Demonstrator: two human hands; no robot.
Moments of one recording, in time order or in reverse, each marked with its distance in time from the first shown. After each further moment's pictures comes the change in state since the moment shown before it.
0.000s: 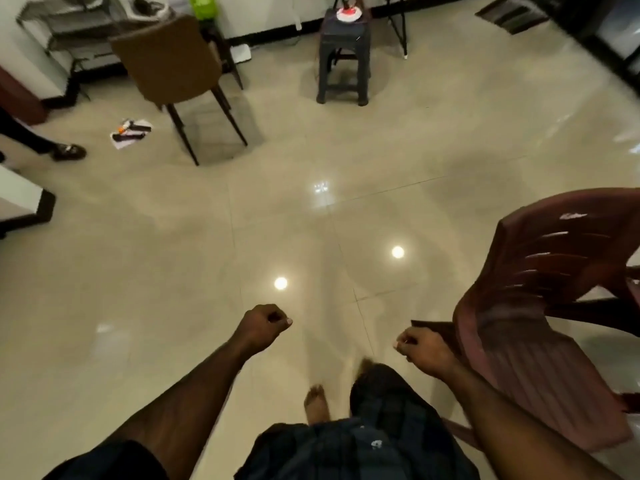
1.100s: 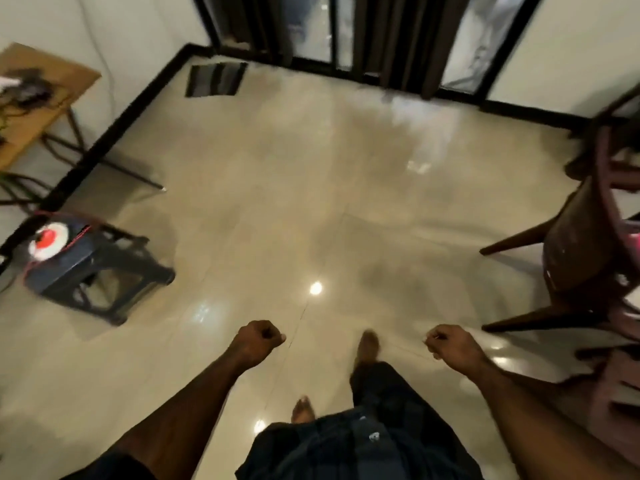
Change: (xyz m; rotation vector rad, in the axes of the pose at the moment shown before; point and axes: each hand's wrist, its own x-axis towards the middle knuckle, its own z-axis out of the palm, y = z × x) left_hand 0.708 0.747 0.070 0.654 -0.570 0.392; right_hand 0.402 0.049 -0.525 0.769 0.557 0.638
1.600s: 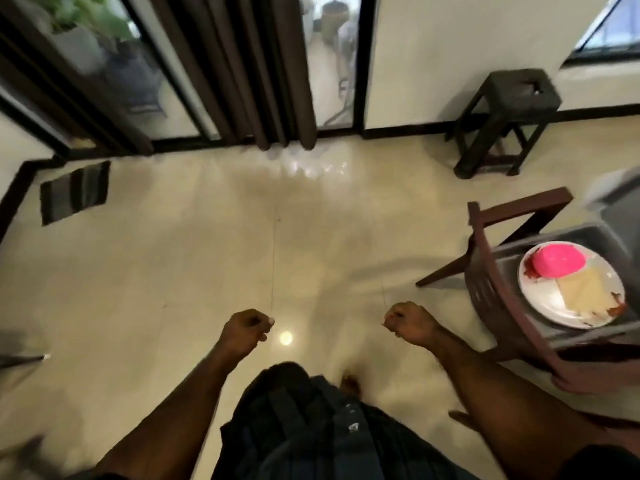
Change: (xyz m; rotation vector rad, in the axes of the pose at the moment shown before) left_hand 0.283 0.450 -0.042 0.003 -0.118 0.224; right_hand 0.254 -0.110 -0.269 0.181 0.086 0.064
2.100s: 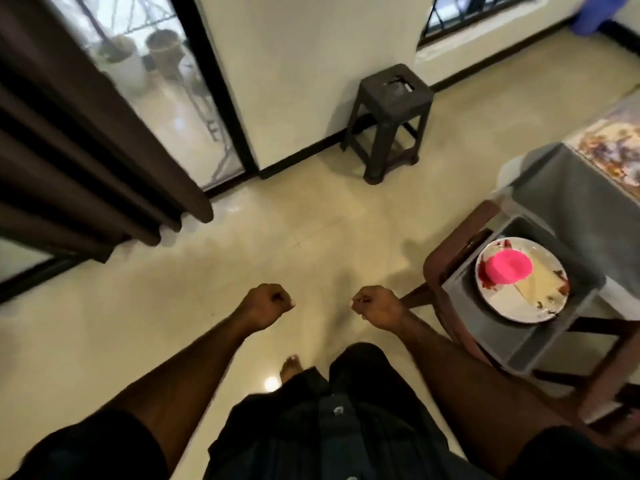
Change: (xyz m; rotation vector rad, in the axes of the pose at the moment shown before) left_hand 0.373 0.374 0.063 0.560 -0.484 0.410; right_hand 0.222 -0.115 -0.202 0.295 0.296 0.125
